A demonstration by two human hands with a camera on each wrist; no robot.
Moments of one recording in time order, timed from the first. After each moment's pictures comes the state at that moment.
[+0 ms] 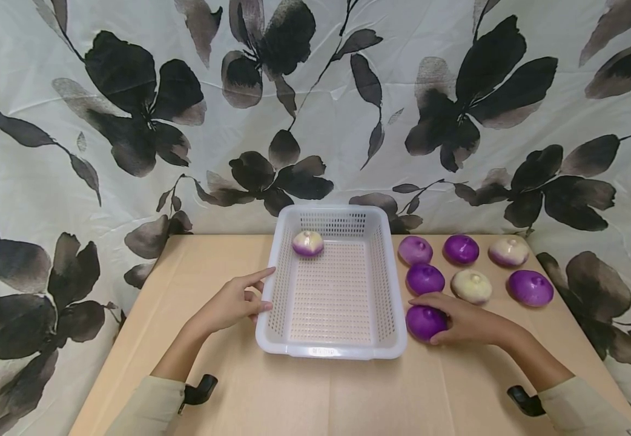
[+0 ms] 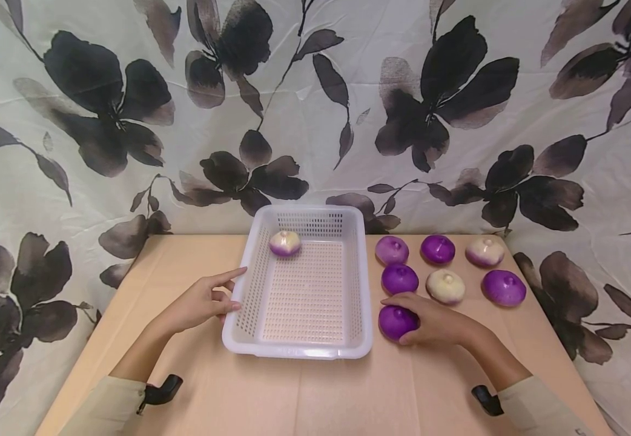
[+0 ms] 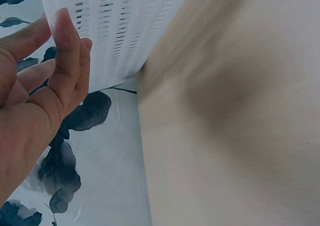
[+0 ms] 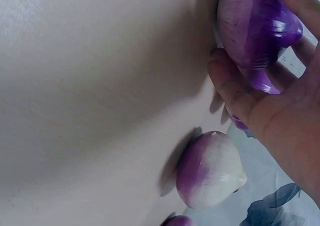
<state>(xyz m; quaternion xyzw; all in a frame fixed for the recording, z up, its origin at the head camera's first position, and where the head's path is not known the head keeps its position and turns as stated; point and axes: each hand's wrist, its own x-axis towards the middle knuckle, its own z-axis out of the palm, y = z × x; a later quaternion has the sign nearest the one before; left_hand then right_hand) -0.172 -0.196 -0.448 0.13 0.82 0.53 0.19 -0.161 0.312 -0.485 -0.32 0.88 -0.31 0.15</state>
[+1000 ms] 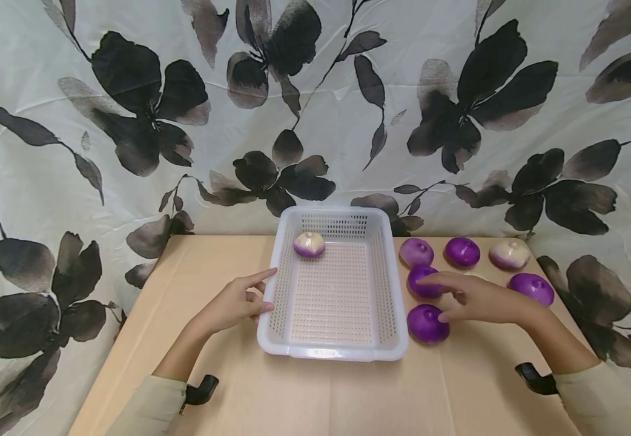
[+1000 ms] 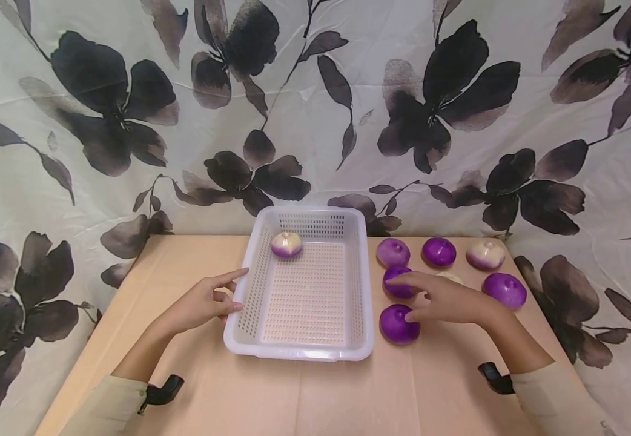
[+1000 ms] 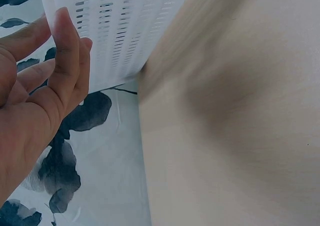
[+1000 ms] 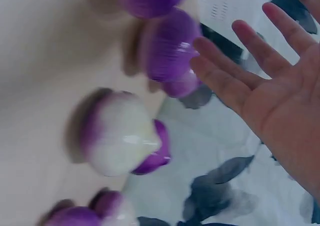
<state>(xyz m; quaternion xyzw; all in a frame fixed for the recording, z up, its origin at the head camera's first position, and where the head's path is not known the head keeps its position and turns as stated) -0.172 -0.198 -0.451 0.14 0.82 0.53 0.19 -0.178 0.310 -0.422 -0.31 0.88 -0.31 0.17</state>
